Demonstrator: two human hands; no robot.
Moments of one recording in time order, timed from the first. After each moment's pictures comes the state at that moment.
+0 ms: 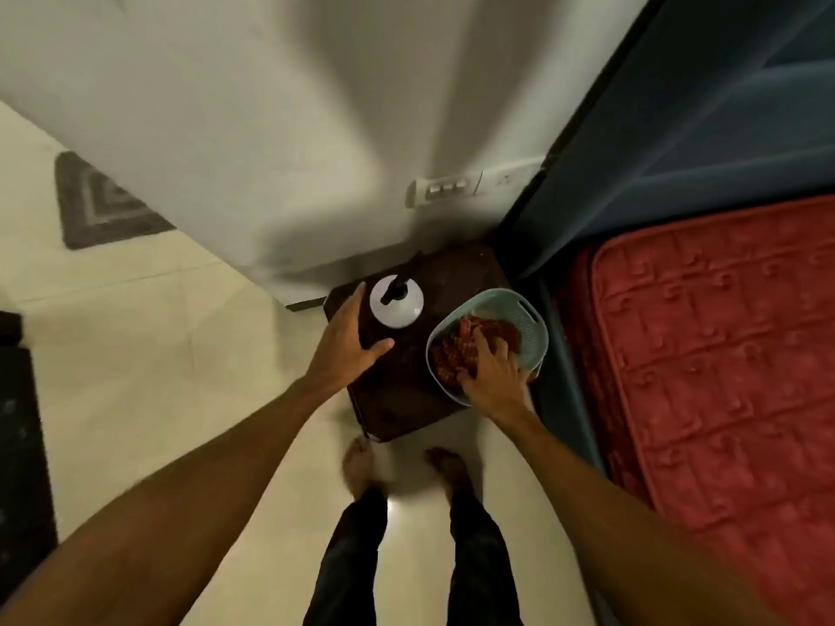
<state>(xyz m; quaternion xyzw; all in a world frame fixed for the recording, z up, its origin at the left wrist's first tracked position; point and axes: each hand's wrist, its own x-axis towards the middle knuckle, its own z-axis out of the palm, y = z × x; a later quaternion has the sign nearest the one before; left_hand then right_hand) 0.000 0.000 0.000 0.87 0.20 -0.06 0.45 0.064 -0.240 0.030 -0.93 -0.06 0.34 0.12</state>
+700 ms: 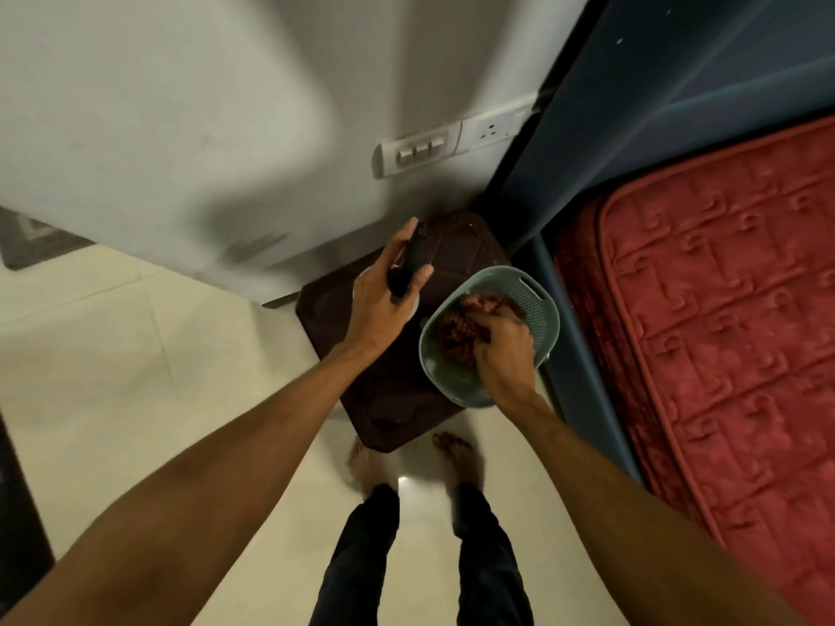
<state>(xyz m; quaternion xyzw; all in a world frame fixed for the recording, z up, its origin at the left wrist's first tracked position) 0.095 -0.038 -0.060 0.83 0.08 0.09 0.54 0.085 -0.230 -0.050 -0.95 0.00 0.18 0.26</state>
